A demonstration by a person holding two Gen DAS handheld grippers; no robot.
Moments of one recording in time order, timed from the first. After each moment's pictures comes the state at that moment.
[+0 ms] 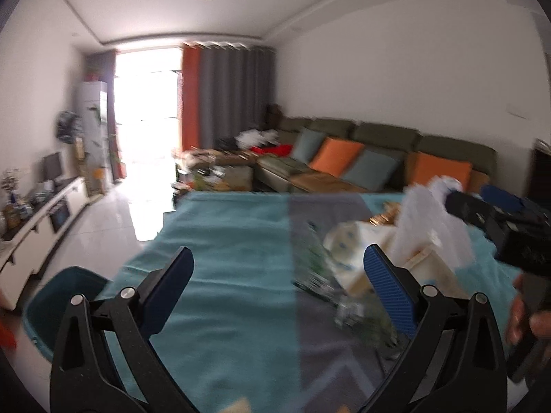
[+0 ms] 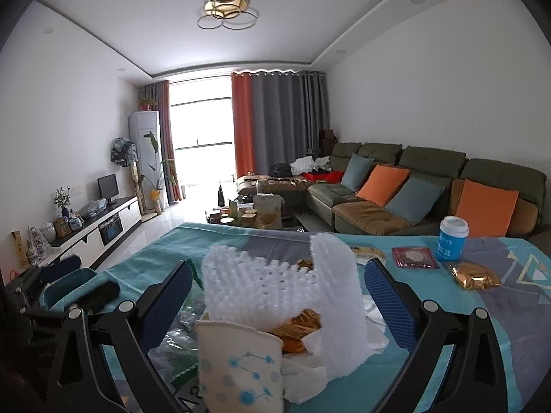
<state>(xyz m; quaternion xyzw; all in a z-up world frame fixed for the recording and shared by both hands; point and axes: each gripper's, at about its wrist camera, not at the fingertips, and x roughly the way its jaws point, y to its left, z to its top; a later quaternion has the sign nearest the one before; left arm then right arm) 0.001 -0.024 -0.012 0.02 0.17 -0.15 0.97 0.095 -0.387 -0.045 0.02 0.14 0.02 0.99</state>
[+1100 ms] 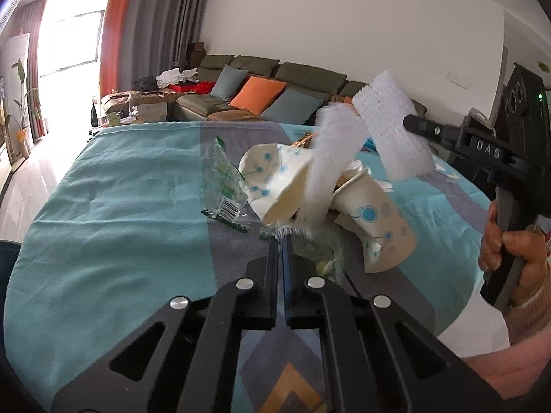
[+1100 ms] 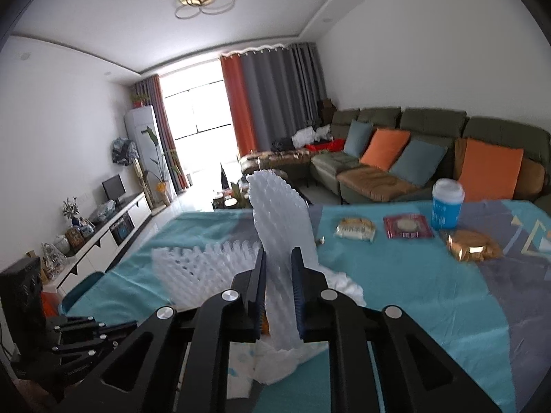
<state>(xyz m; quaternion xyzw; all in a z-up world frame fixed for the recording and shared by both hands) 0.019 -0.038 -0.049 0.01 0.30 -0.31 0.90 0.086 -0.423 -0.022 0.08 0.19 0.04 0.98</state>
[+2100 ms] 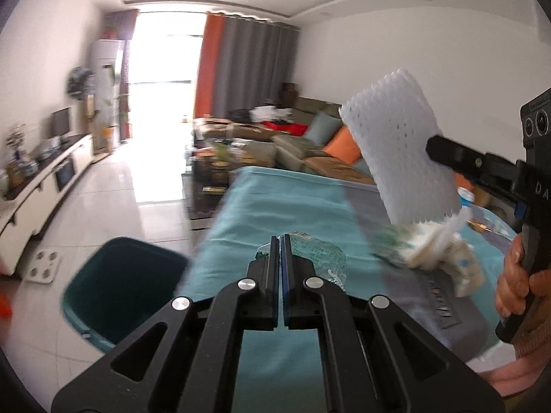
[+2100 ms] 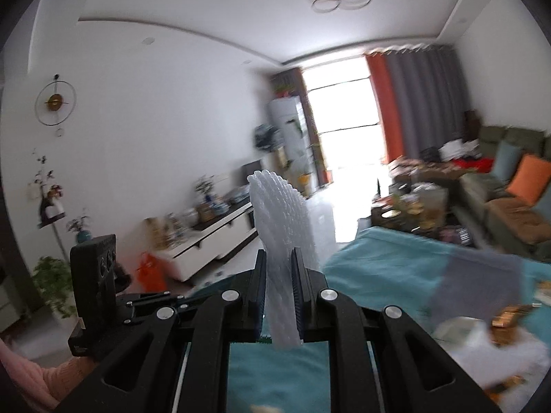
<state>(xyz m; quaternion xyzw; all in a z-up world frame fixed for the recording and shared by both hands) 0.000 0.143 0.006 -0.05 0.23 -0.11 0.97 0.152 -0.255 0.018 0.06 0.17 0.36 0.91</state>
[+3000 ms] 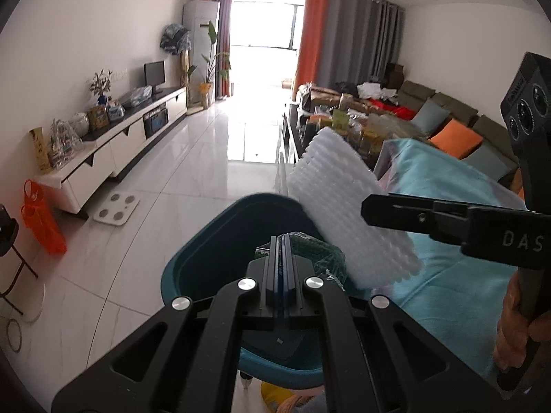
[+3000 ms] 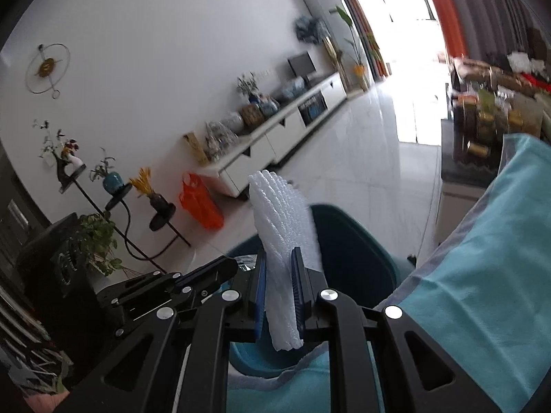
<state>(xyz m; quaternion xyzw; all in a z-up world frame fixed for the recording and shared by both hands) 0.080 0.301 -0.059 -0.08 0.31 0.09 0.94 0.274 -0.028 -0.080 0.03 0.39 0.46 0.80</state>
